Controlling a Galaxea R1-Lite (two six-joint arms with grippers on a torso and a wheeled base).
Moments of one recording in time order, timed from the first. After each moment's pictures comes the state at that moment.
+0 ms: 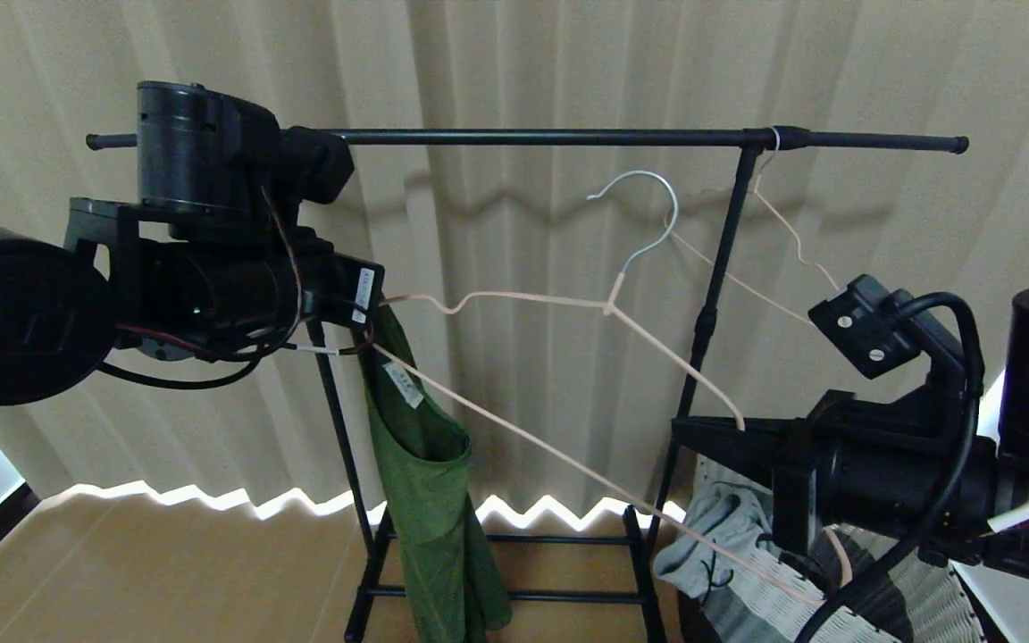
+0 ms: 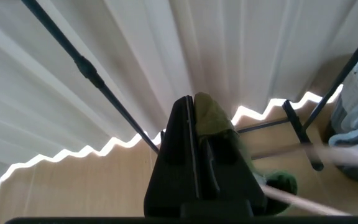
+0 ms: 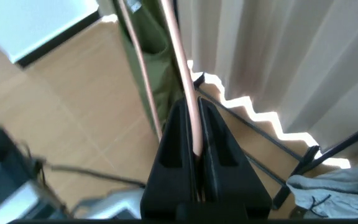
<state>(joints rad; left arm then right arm) -0.47 1.68 -1.25 -0.07 0.35 0.13 0.69 1.41 -0.68 -0.38 0.06 0.16</state>
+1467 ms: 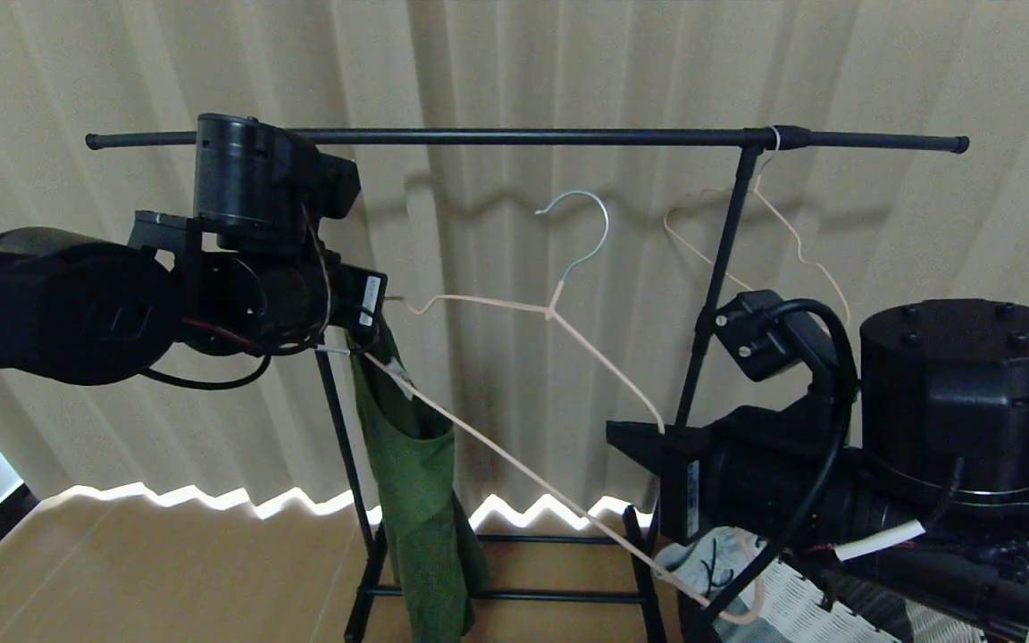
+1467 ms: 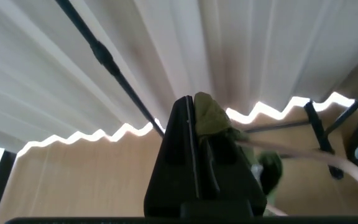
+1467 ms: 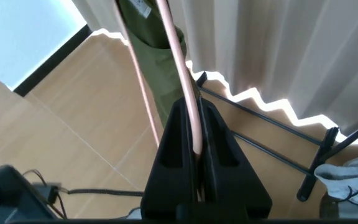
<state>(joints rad) -0.44 1.76 -1.30 -0.05 0.42 0.11 0.85 1.56 -0.77 -0.42 -0.19 0.35</state>
